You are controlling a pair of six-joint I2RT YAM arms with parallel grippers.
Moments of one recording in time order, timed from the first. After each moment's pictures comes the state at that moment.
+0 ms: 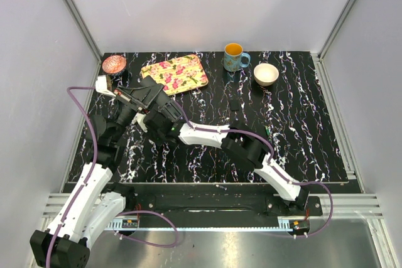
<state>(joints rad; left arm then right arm) -0.25 0.72 0.63 0.49 0.35 -1.40 1.11 2.40 1.88 -0.21 0.05 -0.06</state>
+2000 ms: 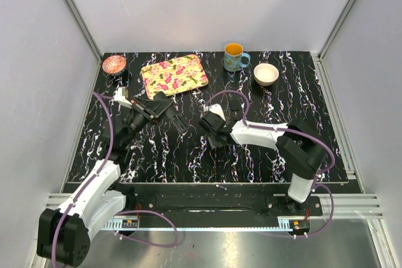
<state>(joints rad) -0.25 0.83 0.42 0.60 0.41 -1.42 0.91 1.79 1.09 -0.42 0.40 0.48</state>
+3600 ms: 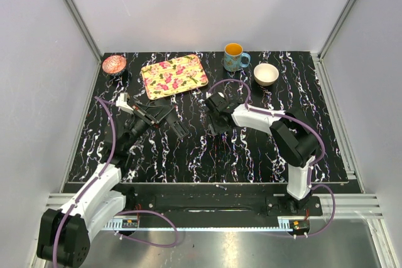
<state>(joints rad) -0.25 0.81 0.33 0.65 0.42 -1.42 0.74 1.92 1.26 -0.47 0.19 0.35</state>
